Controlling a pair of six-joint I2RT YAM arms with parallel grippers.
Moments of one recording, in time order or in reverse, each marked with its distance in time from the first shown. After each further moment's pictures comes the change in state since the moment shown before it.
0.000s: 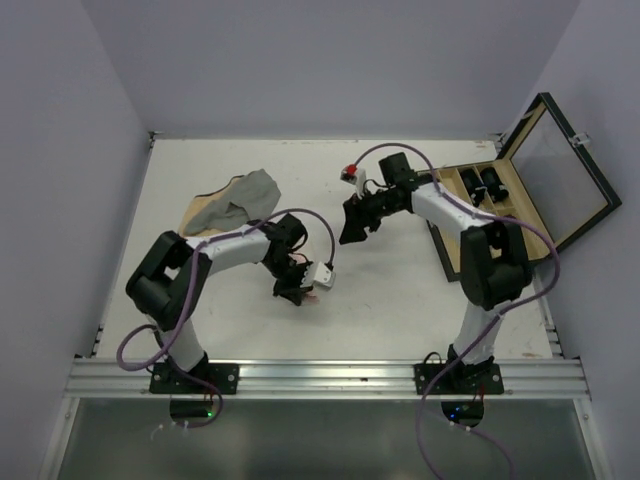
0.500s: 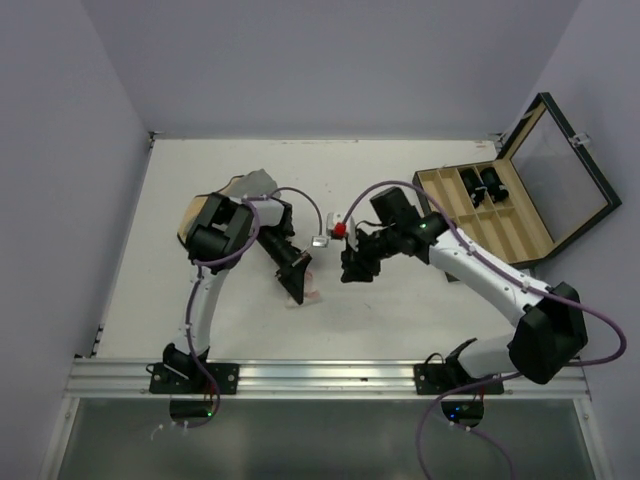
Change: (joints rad) left arm 0.209 0.629 0.511 -0.658 0.441 -0.035; right arm 0.198 -0.531 -0.288 -0.118 0.111 -0.276
